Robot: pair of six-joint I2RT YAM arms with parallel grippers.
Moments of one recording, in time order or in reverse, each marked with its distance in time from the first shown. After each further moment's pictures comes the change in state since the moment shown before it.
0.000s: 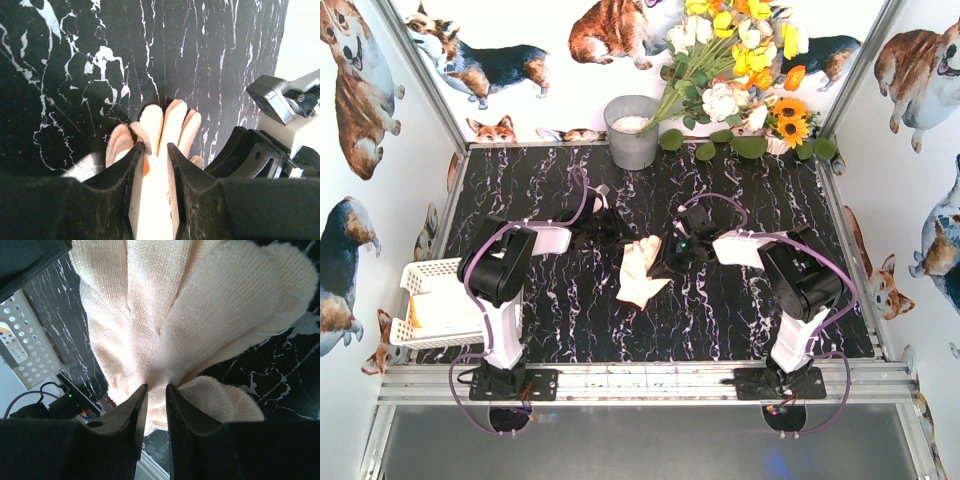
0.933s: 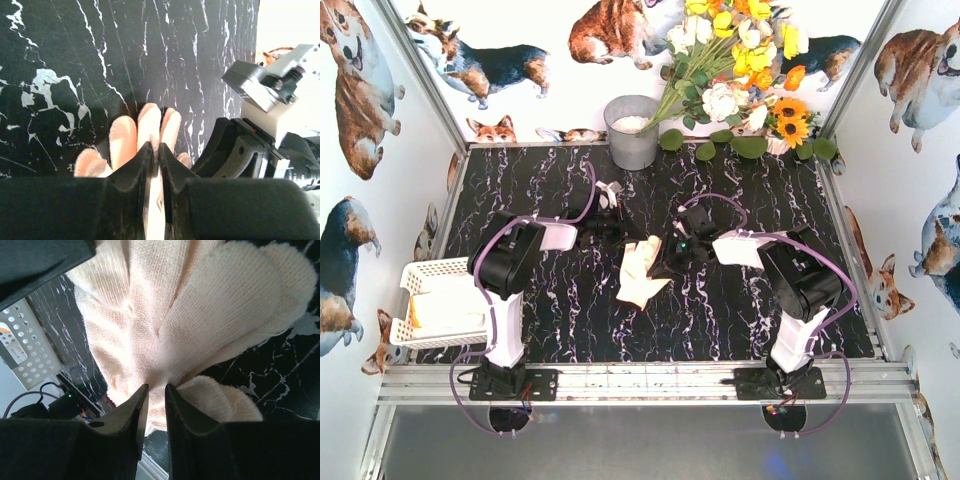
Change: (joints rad) left arm -0.012 0.084 0.062 0.091 0.161 0.035; right arm 0.000 0.003 0.000 0.000 0.000 0.000
